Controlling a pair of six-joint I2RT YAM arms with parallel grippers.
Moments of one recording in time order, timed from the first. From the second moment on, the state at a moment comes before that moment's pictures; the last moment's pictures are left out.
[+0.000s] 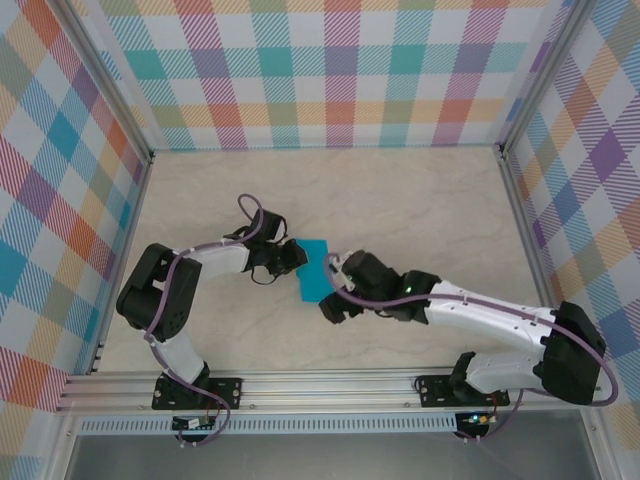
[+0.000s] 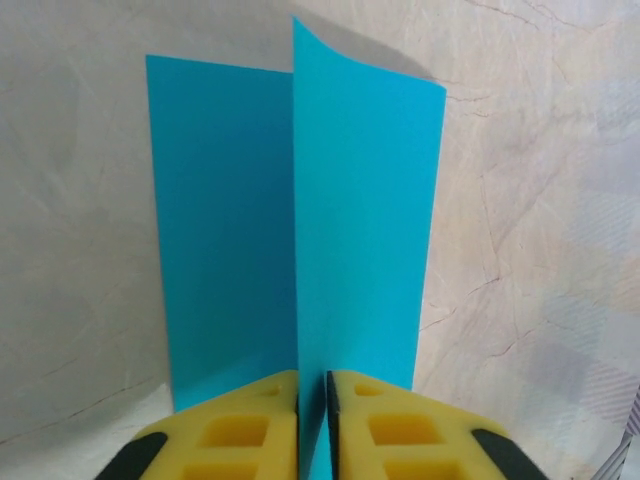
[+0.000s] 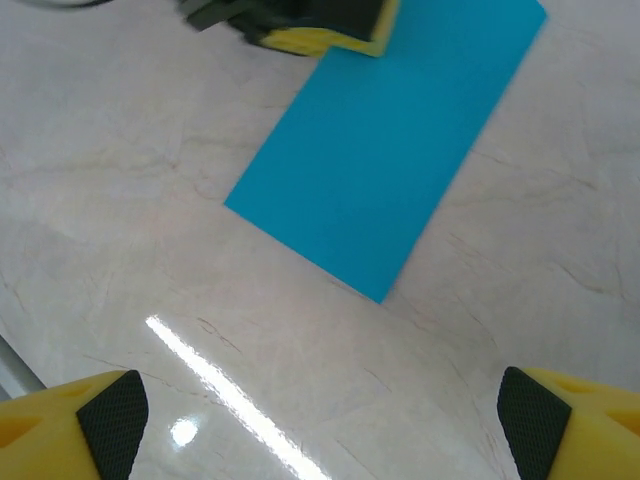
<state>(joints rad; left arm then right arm) -0.44 1.74 0.92 -0.16 0.40 -0.81 1.07 1.26 0.83 -0.45 0.12 0.30</state>
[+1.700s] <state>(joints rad) -0.33 1.66 1.02 -0.37 0.46 -0.65 1.17 1.72 0.93 -0.13 0.34 -0.12</state>
